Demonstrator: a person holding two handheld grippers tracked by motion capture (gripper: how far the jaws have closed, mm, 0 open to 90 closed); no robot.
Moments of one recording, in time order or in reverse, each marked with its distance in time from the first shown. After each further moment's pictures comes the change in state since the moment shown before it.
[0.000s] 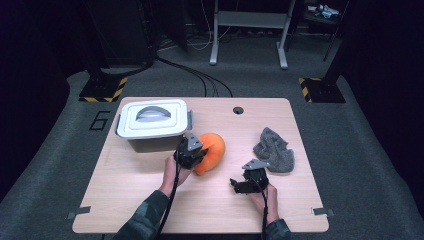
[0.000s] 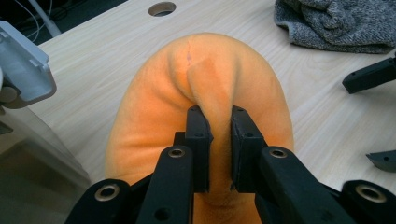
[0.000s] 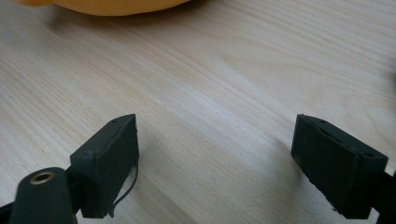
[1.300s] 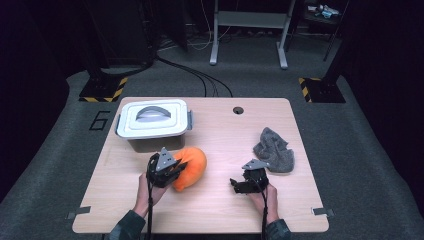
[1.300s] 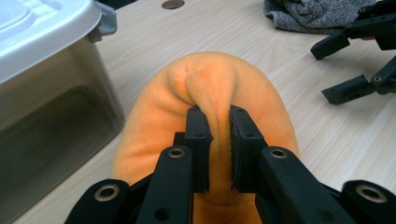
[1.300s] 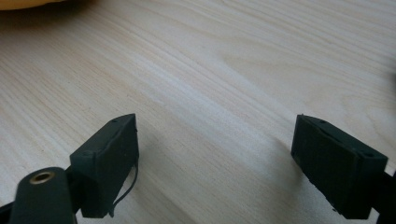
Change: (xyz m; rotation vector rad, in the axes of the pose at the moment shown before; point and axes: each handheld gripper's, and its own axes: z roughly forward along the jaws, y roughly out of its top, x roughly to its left) left arm 0.006 -0.050 -0.083 -0.044 0.004 -0.021; right arm 0.000 0.000 0.000 0.000 -0.001 -0.001
